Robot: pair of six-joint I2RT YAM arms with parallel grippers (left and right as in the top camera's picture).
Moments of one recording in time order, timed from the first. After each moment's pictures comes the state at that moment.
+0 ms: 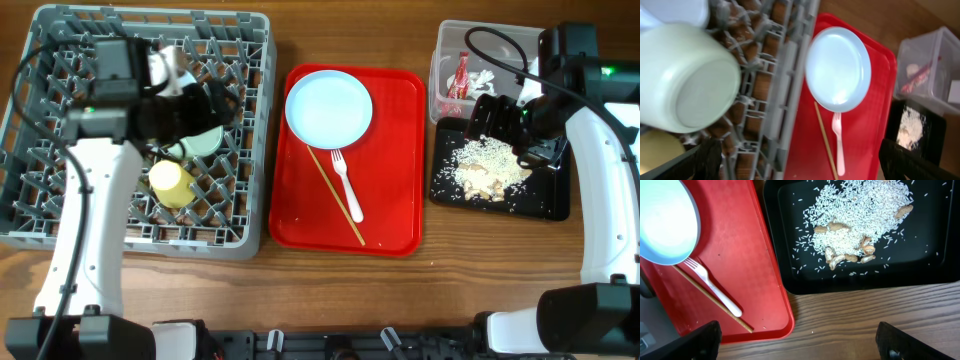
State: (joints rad) left arm 0.00 1.50 1.39 -0.93 0.36 -0.34; right arm -0.07 1.61 1.63 -1.44 -0.11 0.29
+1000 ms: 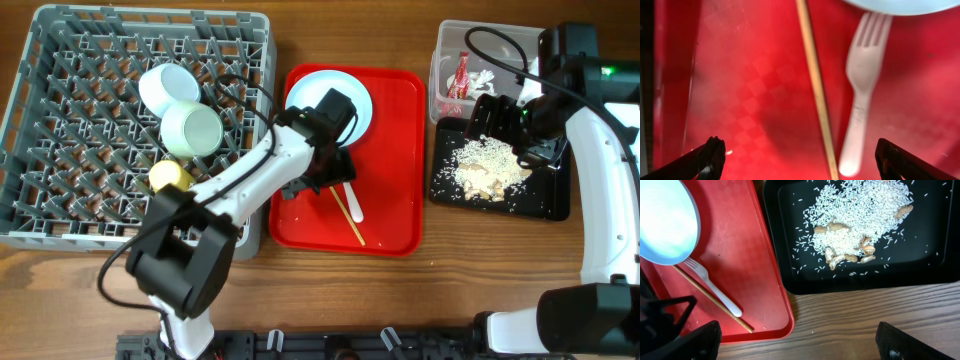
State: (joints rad) left arm -0.62 1.93 1.39 -0.94 0.05 -0.87; right arm -0.07 1.61 1.63 -1.44 -0.11 0.29
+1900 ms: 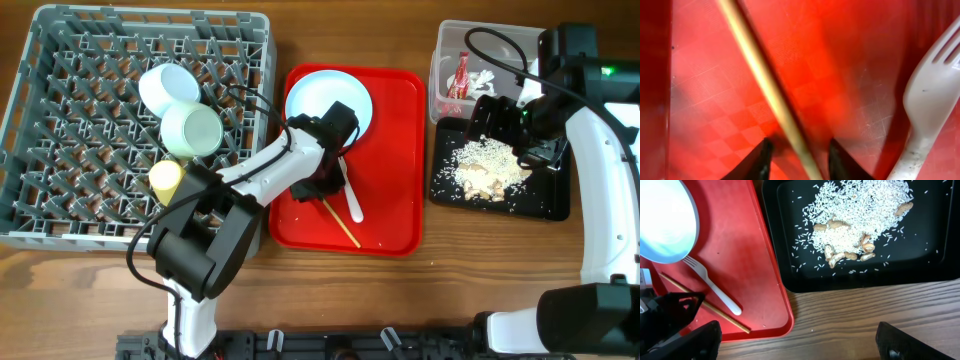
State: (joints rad) left arm -0.63 2.03 1.37 -0.89 0.02 -0.89; right arm -0.07 1.61 1.63 -1.44 -0.11 0.29
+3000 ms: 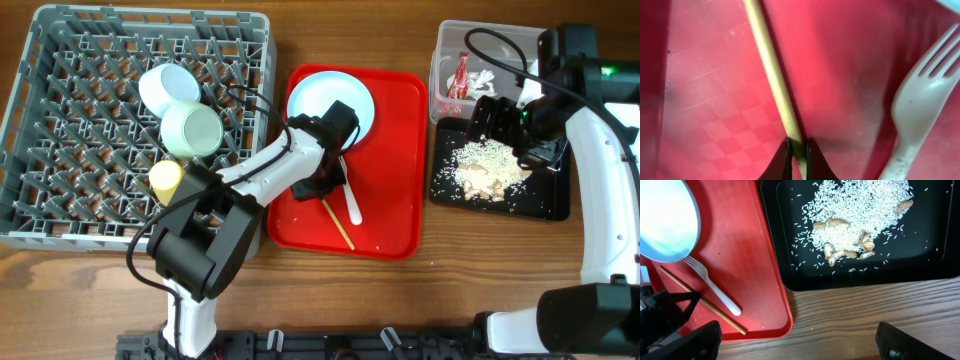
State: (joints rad) left arm -0.63 2.03 1.37 -0.88 0.02 -0.90; right arm -0.07 1.61 1.63 -1.45 -0.11 0.29
